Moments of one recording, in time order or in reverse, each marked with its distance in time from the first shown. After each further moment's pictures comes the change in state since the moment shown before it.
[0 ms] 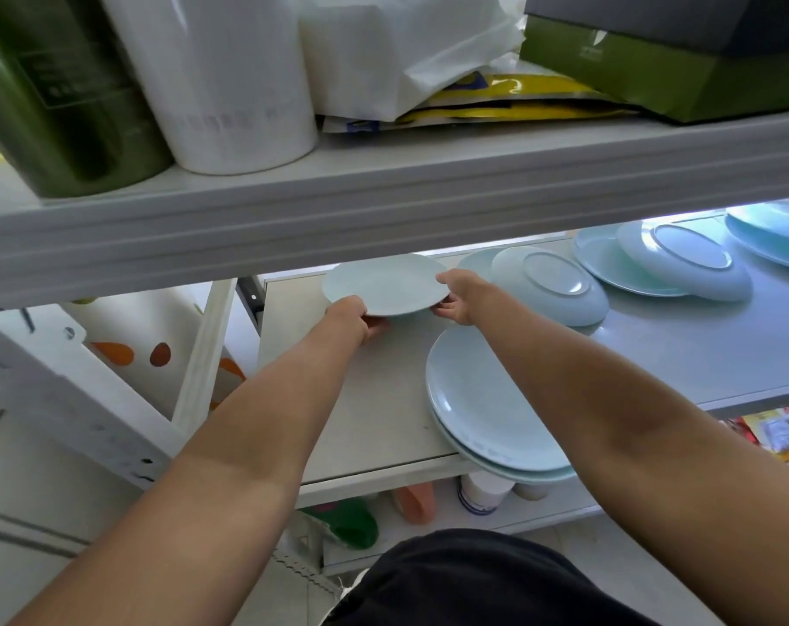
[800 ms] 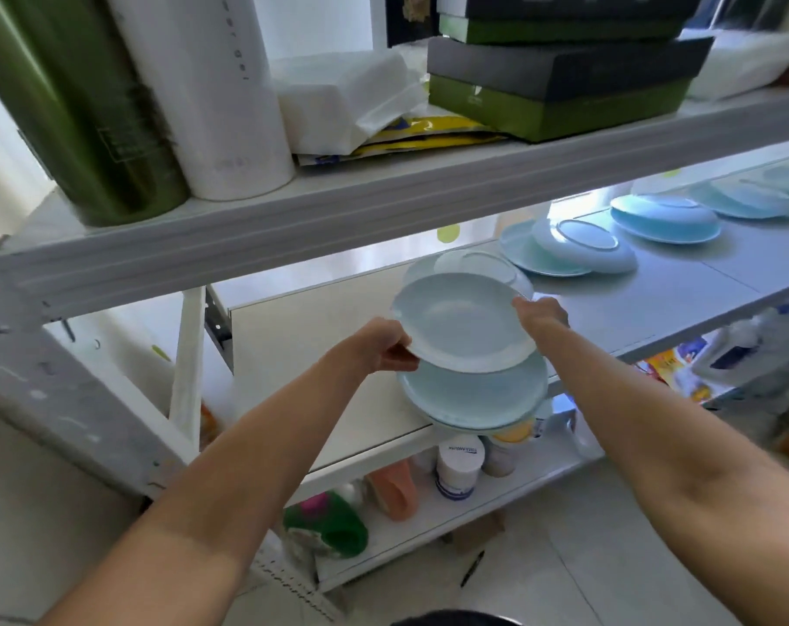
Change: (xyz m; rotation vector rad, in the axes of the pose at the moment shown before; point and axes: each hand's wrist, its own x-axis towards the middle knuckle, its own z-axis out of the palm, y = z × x) left_hand -0.092 -0.043 0.016 0.661 -0.467 0.068; right_hand -0.077 0.040 -0.145 -0.516 0.664 -0.108
